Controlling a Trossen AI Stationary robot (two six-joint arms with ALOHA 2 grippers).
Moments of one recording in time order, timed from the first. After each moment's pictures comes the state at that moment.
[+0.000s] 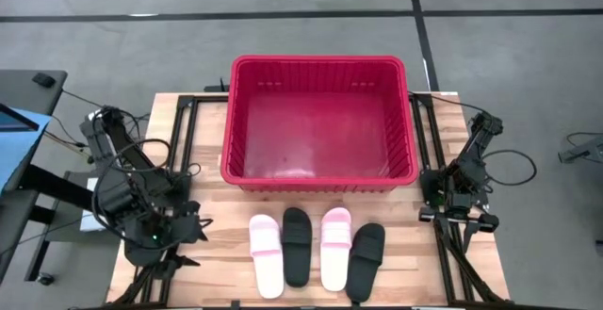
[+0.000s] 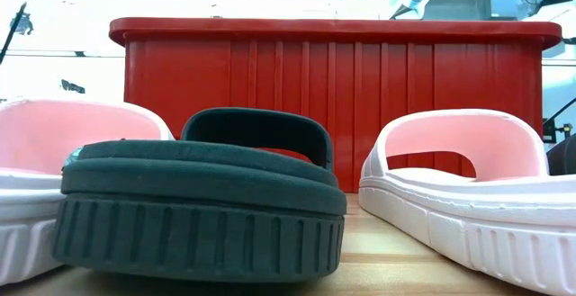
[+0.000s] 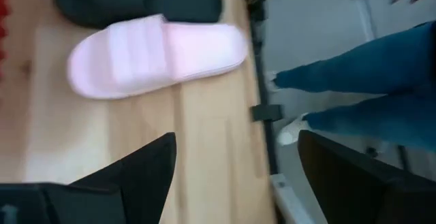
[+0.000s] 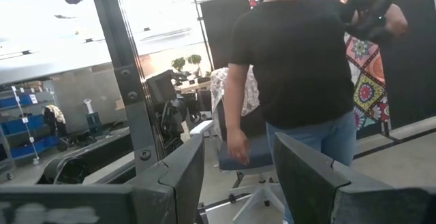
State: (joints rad) left arm -1.02 1.13 1.16 -0.97 -0.29 -0.92; right arm 0.90 0.01 0.01 0.21 -0.44 0.29
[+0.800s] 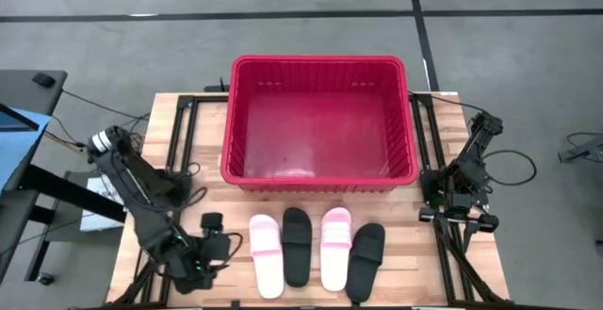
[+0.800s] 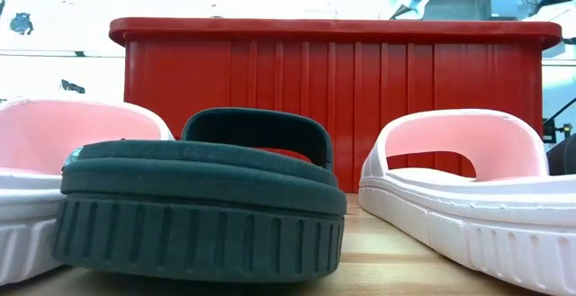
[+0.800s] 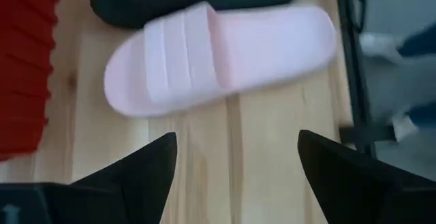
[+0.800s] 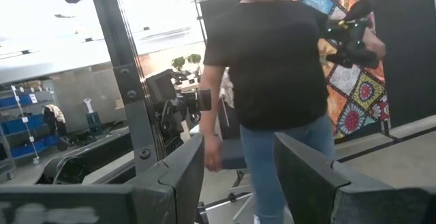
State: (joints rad) left arm -0.92 1.47 1.16 -0.88 -0.42 -0.84; right arm 0.90 0.01 0.01 0.21 -0.44 0.29
